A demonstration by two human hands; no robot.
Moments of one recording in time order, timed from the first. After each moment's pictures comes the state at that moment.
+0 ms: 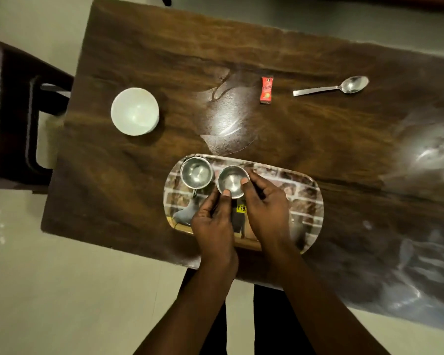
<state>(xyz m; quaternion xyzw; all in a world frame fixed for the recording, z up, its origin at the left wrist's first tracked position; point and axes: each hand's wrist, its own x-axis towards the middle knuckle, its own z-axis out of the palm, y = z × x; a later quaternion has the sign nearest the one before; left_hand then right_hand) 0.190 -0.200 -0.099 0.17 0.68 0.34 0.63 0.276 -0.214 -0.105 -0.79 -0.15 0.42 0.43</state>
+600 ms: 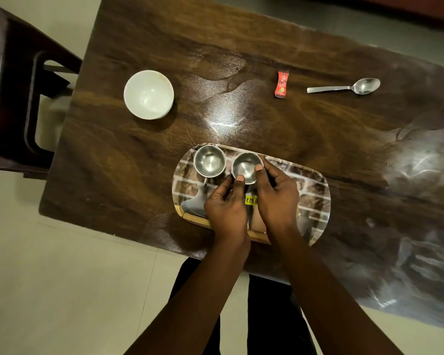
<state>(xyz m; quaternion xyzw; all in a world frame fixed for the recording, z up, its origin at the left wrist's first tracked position) 0.200 -0.187 -0.105 0.09 0.67 0.34 0.65 0.267 -0.204 -0.107 -0.80 -0.13 0.39 0.43</state>
